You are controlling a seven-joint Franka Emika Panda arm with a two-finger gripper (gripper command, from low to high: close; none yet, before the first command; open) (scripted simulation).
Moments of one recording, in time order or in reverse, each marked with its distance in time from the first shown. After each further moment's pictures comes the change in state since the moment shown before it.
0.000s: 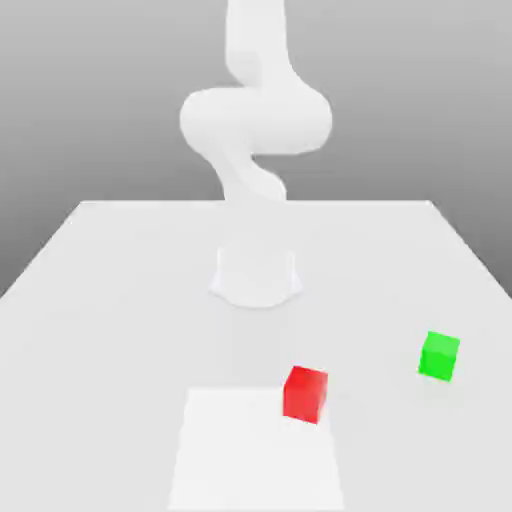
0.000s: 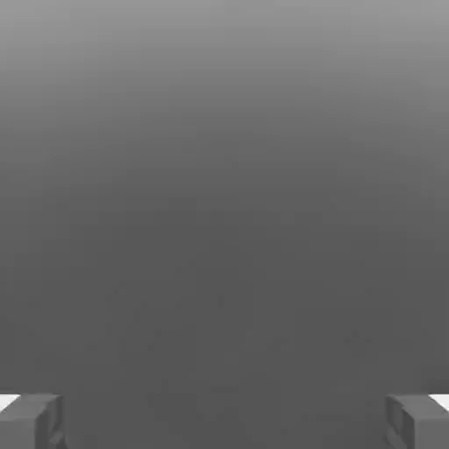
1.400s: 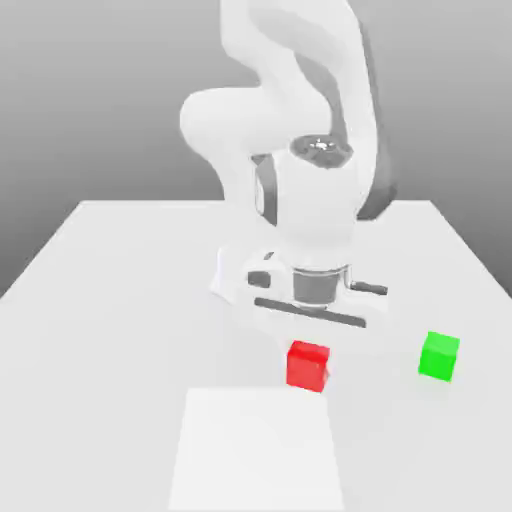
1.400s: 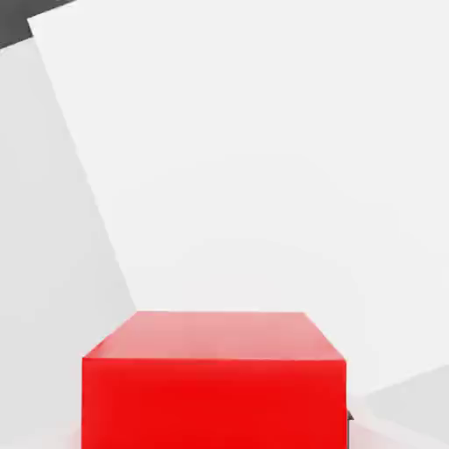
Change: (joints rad) arm 0.141 0.648 0.178 -0.515 0.038 0.445 0.511
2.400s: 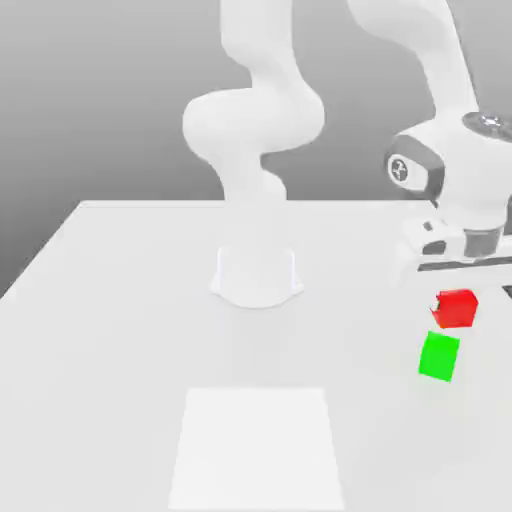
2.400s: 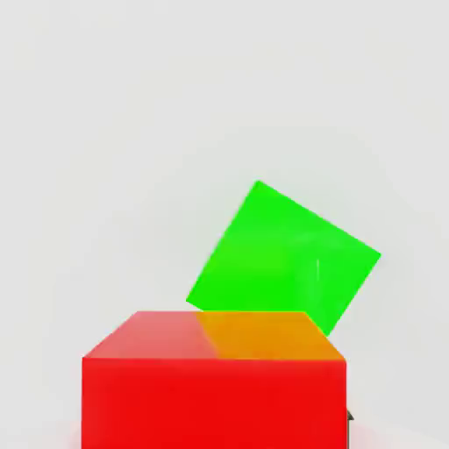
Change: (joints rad) arm 0.365 0.112 0.256 0.088 0.274 -0.034 0.020
